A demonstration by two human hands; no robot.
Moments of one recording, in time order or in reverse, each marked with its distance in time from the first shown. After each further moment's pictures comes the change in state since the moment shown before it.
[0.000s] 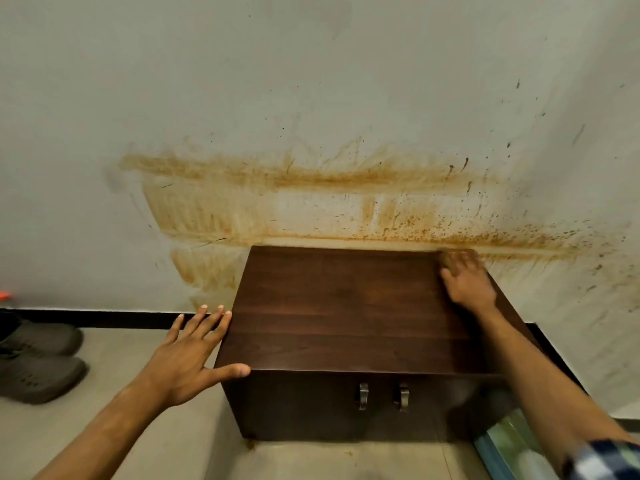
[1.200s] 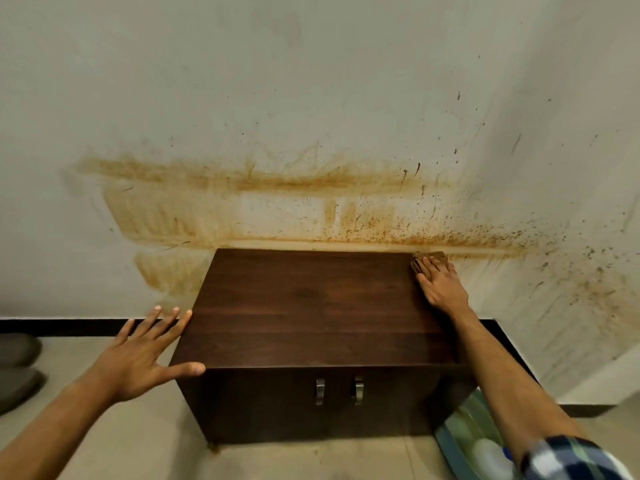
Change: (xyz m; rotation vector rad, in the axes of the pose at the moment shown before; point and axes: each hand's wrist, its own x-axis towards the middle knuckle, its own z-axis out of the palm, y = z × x) left_hand 0.002 -0.005 -0.001 -0.075 -0.023 -0.033; right_hand 0.015 0.069 0.028 0.095 -0.005 0.022
